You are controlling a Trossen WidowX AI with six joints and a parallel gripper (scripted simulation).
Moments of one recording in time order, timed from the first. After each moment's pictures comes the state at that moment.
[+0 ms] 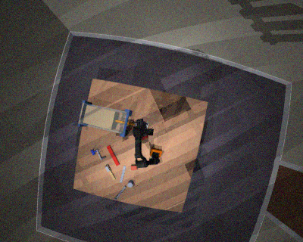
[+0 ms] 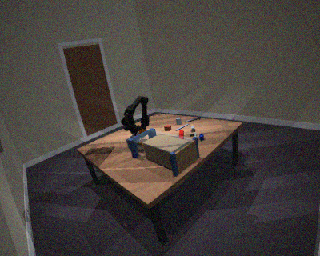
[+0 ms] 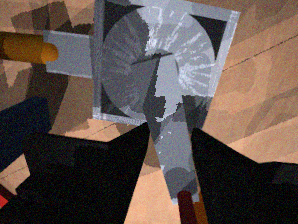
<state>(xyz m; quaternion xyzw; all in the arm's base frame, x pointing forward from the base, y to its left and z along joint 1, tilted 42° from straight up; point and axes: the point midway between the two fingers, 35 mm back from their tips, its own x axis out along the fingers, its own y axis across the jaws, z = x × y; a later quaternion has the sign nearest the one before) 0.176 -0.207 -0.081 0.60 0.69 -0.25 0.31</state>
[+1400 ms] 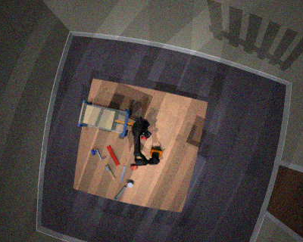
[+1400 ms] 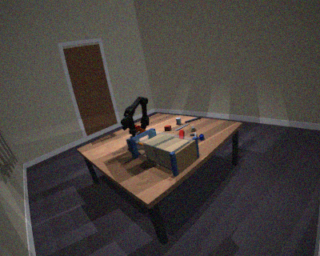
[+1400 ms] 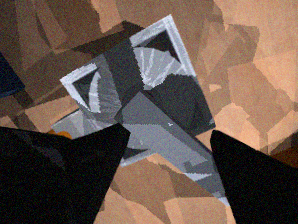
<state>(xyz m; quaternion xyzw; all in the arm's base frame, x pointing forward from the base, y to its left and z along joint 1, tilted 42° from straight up) 0.185 -0.216 -0.091 0.66 0.58 -0.46 0.10</state>
